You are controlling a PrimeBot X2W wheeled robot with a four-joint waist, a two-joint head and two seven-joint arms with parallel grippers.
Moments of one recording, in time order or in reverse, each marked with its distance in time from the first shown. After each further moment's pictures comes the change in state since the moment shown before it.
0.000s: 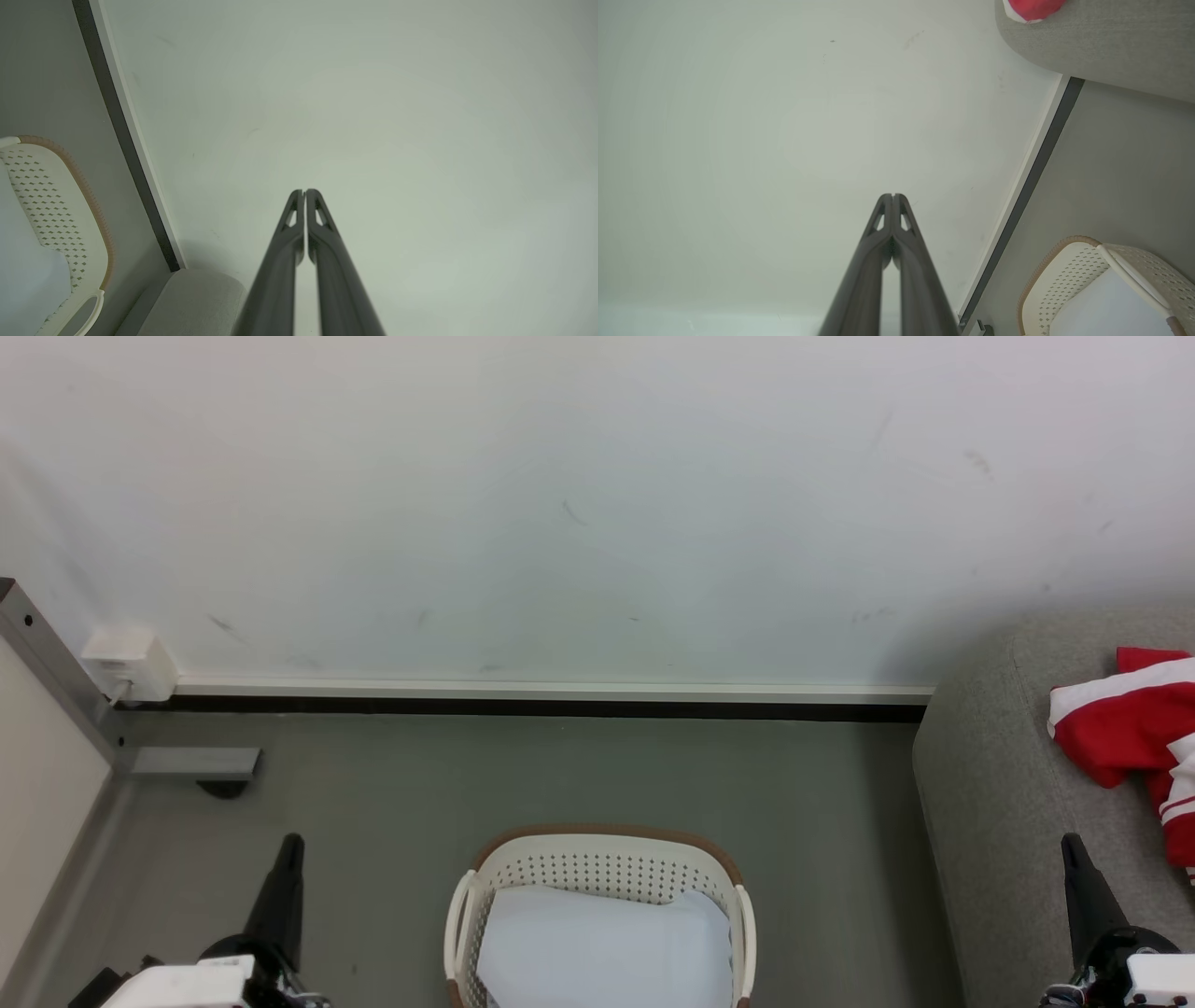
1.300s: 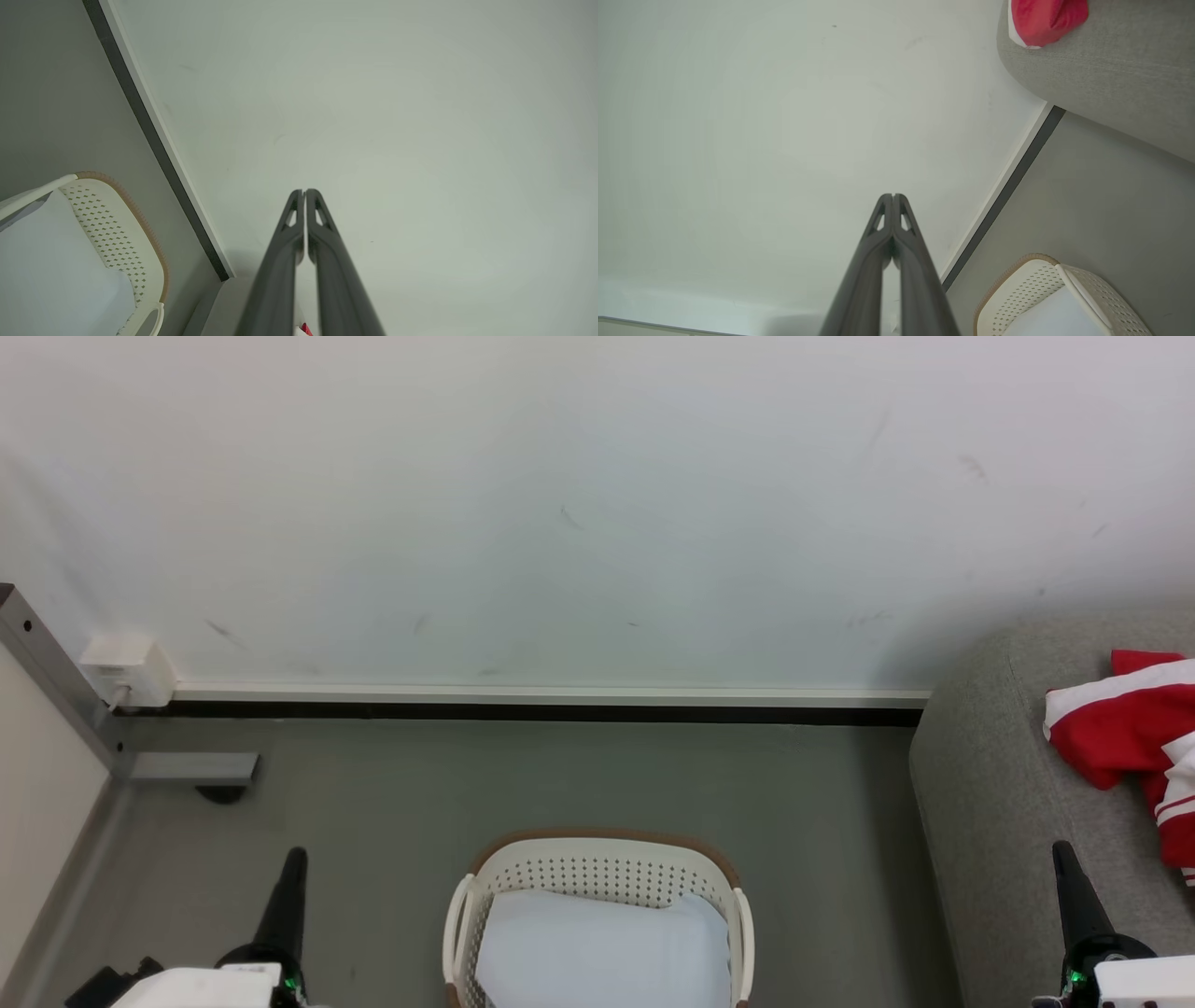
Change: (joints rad) left arm 0.009 -0.001 -0.011 0.014 0.199 0.010 -0.052; right arm 0.010 -0.006 0.035 0.005 -0.176 0.000 -0.052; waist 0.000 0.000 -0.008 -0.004
